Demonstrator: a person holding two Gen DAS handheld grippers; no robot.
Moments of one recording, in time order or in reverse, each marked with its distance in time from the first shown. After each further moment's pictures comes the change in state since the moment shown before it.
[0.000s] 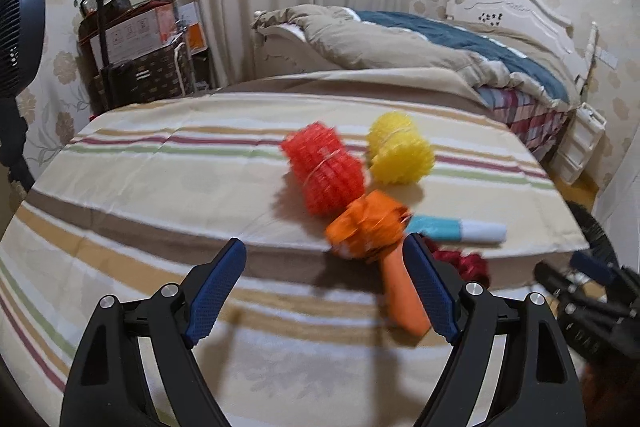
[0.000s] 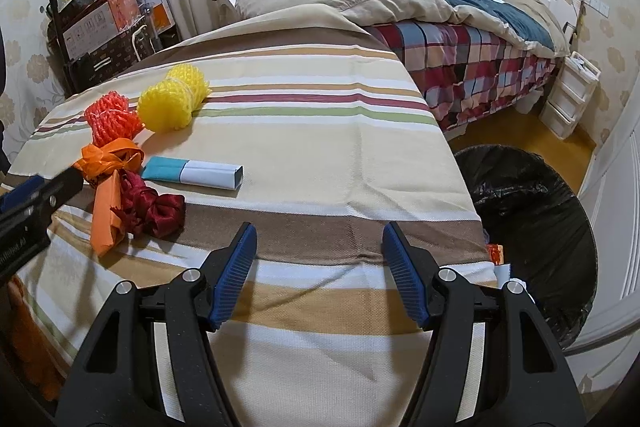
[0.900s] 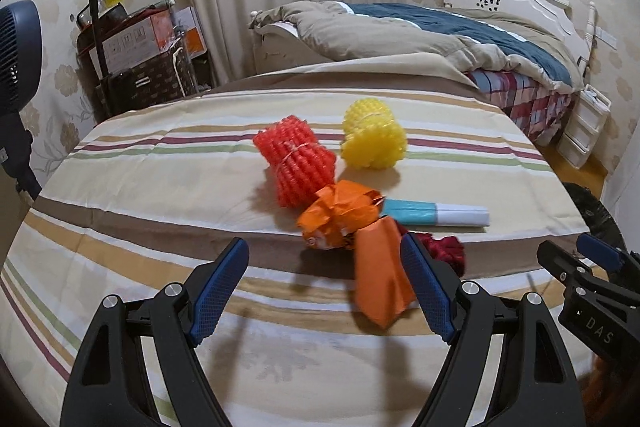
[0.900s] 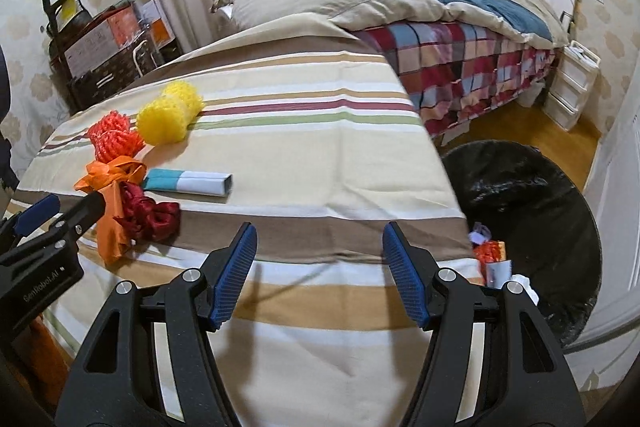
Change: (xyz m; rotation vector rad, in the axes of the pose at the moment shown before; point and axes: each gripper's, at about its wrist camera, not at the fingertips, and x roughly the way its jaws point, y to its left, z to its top) left arm -0.003 -0.027 -0.010 0.043 0.031 0.053; right arm -0.007 -0.013 0.001 0.042 -0.020 0.034
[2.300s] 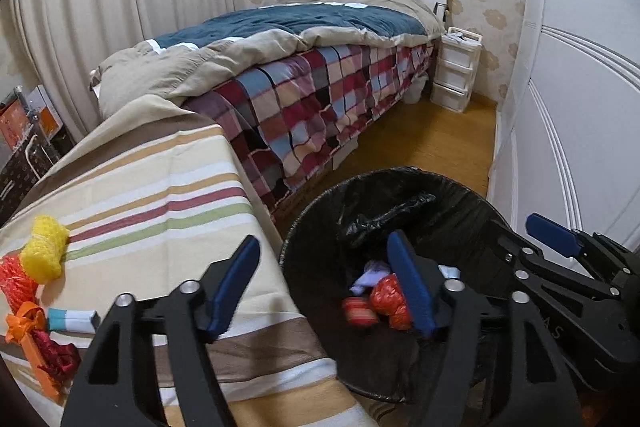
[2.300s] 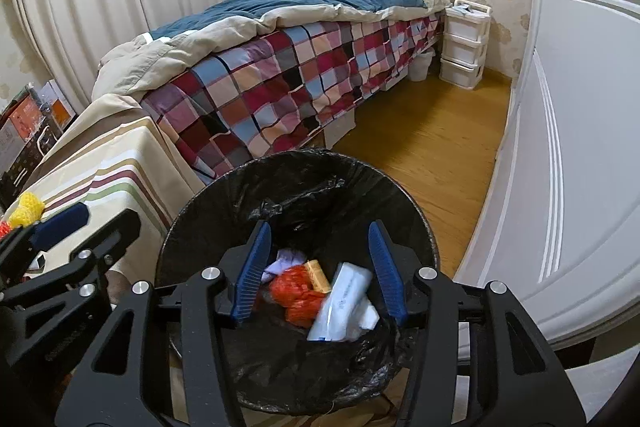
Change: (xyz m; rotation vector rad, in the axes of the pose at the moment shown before) left arm 0.005 -0.267 0.019 0.344 -0.036 -0.362; right arm -0.029 -0.229 -0.010 0.303 -0.086 -0.252
